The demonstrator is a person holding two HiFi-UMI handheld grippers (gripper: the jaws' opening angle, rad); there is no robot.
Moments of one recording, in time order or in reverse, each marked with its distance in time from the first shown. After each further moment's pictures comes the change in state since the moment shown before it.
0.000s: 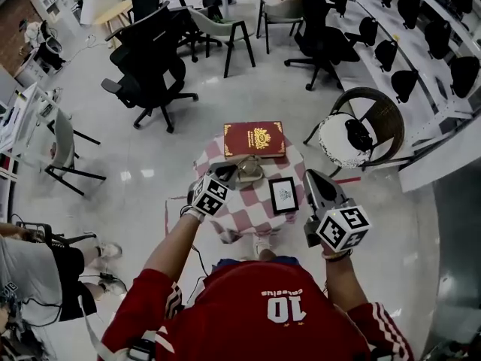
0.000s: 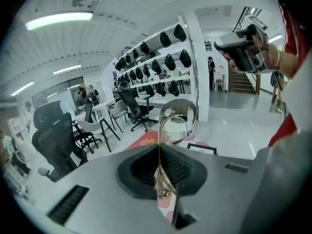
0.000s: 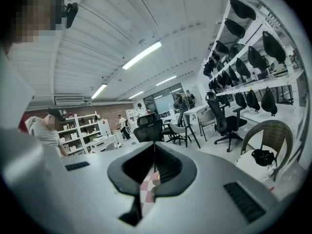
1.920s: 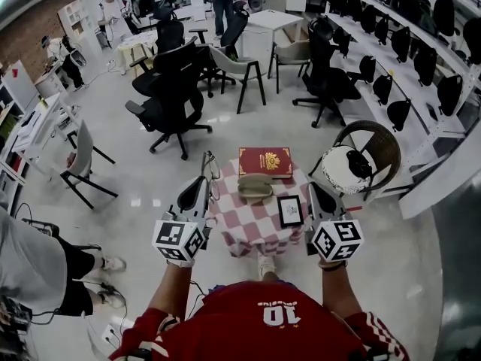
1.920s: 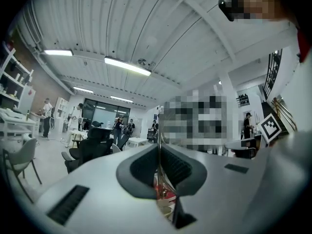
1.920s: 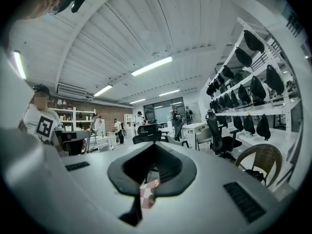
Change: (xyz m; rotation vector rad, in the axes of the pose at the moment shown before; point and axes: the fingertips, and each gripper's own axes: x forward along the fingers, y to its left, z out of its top) left arm -0.306 0.013 0.102 -0.385 -0.631 0.384; right arm -0.062 0.076 0.026 -0.162 -0.133 -0.058
